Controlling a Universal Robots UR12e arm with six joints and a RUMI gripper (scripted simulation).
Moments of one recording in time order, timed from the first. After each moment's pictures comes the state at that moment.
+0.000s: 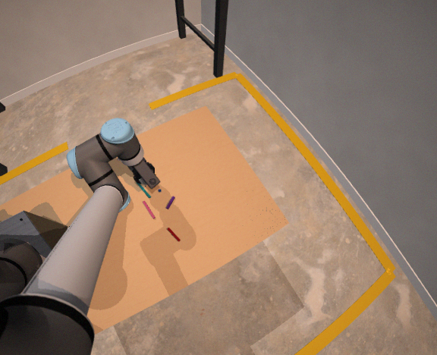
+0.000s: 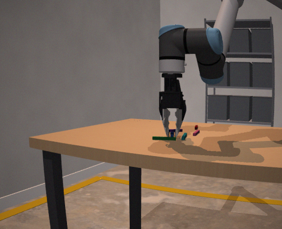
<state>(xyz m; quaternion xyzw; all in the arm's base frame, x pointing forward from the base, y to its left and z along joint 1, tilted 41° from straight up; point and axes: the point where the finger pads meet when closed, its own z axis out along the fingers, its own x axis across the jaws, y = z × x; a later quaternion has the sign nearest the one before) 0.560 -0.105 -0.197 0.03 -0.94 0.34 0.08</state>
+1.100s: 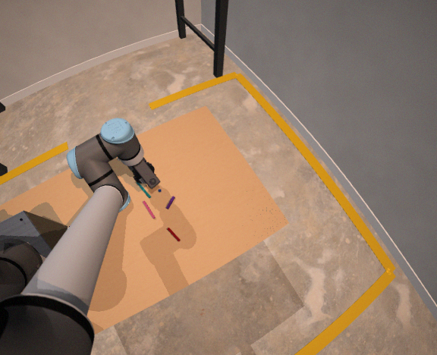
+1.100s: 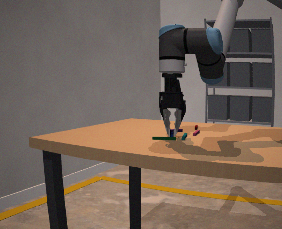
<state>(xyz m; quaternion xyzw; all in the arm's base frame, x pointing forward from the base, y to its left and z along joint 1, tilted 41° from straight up) 0.560 -0.105 -0.197 0.03 -0.94 0.34 0.08</state>
